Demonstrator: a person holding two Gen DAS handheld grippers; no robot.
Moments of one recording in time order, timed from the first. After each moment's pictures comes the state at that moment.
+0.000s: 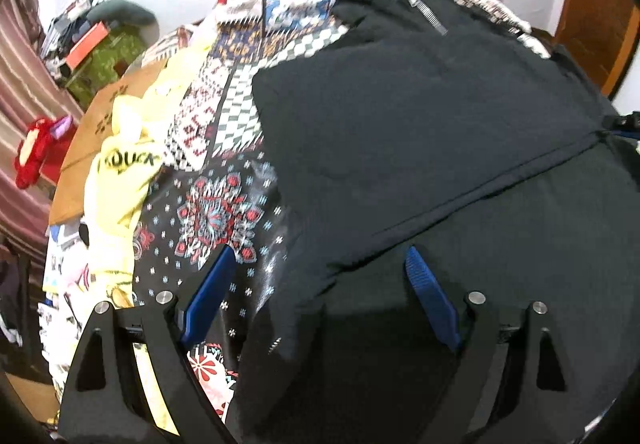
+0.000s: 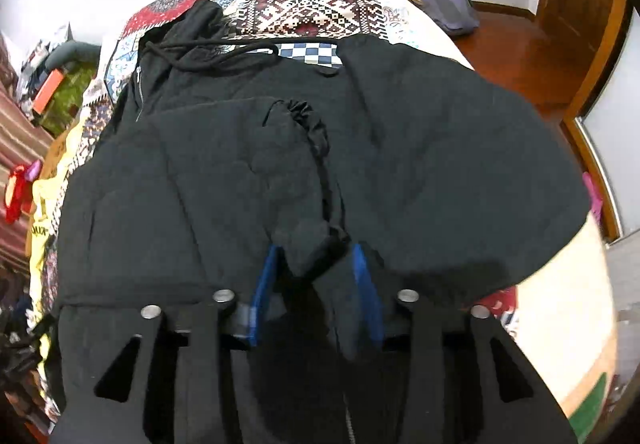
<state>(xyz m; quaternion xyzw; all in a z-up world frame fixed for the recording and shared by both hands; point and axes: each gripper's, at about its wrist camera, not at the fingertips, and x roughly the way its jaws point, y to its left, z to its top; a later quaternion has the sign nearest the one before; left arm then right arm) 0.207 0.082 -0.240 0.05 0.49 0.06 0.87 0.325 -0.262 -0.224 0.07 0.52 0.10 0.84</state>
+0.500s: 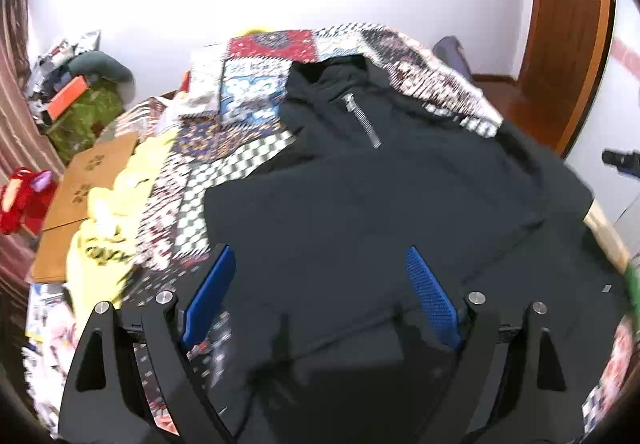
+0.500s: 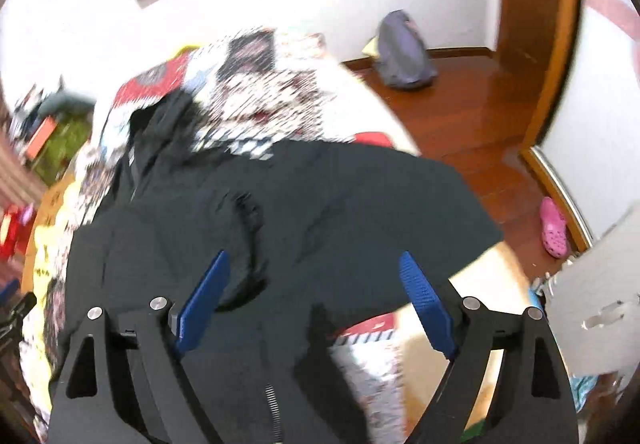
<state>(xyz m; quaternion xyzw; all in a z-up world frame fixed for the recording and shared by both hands) 0.250 0.026 -0.169 0.04 0.40 0.00 0.91 0.302 -0.342 -0.161 0.10 0.43 0.04 0.90</state>
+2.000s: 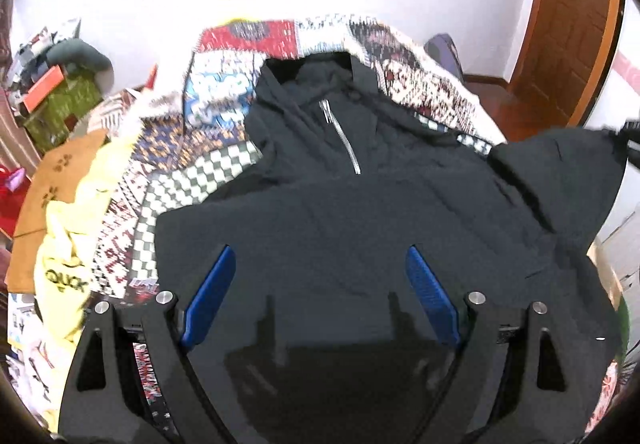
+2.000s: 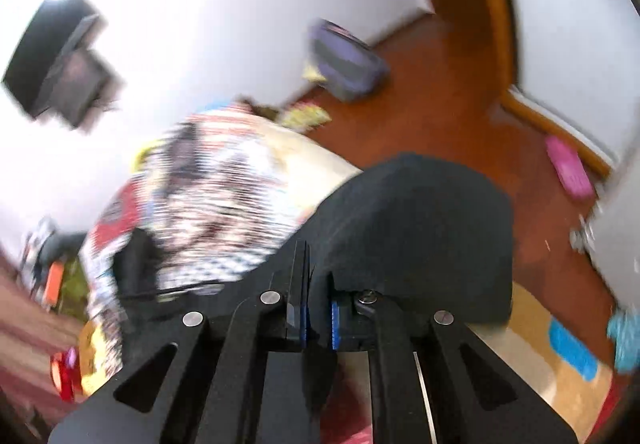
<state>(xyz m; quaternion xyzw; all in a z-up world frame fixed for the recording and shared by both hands) 0.310 0.012 -0.176 0.02 0.42 -0.02 0.91 0.370 -0.423 -0.131 0.28 0.36 0.00 0.89</state>
